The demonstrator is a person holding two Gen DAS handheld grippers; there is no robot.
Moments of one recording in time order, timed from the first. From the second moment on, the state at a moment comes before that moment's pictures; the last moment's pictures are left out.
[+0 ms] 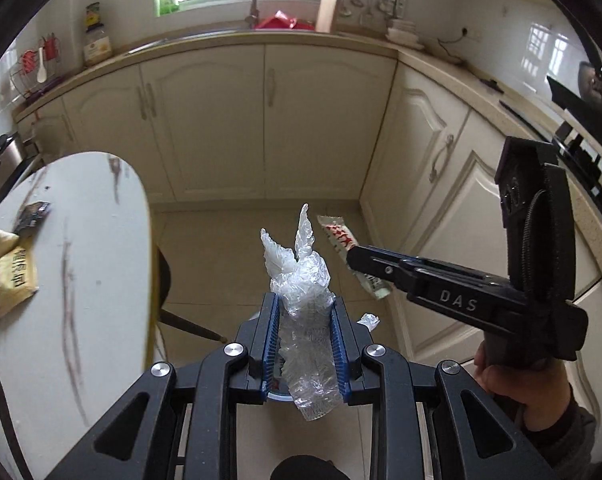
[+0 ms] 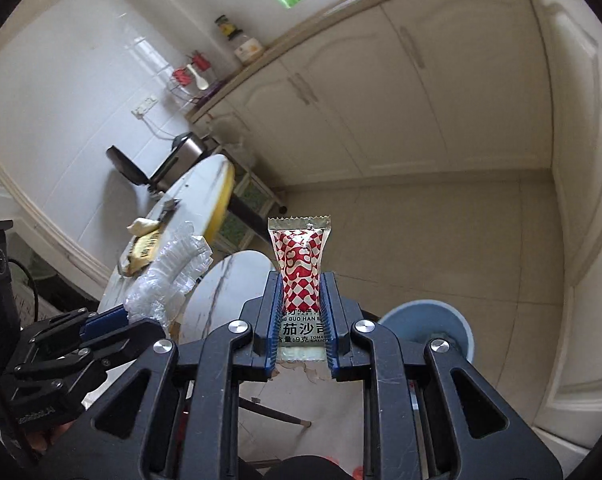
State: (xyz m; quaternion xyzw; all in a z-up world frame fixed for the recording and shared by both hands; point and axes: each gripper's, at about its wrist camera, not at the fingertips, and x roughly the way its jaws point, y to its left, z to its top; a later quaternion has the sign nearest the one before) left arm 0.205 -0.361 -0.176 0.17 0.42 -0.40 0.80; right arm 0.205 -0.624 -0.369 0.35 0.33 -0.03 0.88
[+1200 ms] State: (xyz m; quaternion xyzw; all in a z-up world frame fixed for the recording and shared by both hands) left arm 0.195 -0.368 -0.160 0.20 0.37 -0.37 0.83; right arm 0.180 -0.629 -0.375 0.35 0.30 -0.12 0.88
